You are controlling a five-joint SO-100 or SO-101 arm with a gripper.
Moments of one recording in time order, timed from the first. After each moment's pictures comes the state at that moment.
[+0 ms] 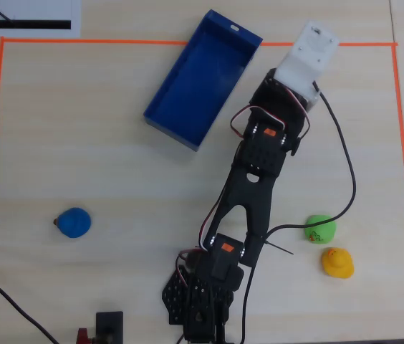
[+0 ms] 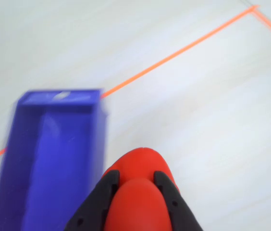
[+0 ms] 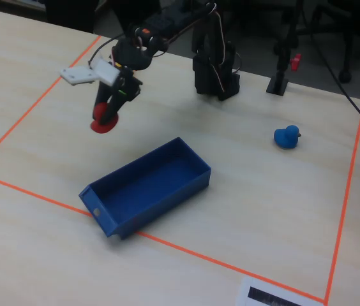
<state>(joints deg) 24.3 96.9 94.6 35.2 -77.4</state>
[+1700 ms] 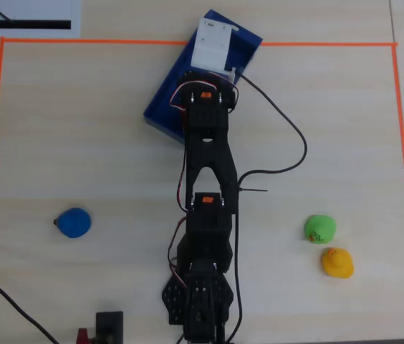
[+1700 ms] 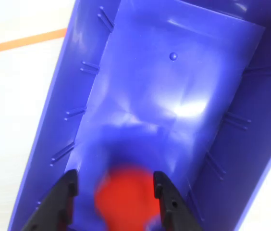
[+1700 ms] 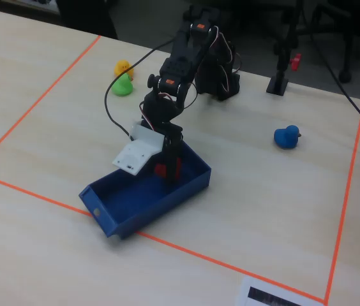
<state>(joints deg) 5.1 70.7 77.8 48.5 -76.8</state>
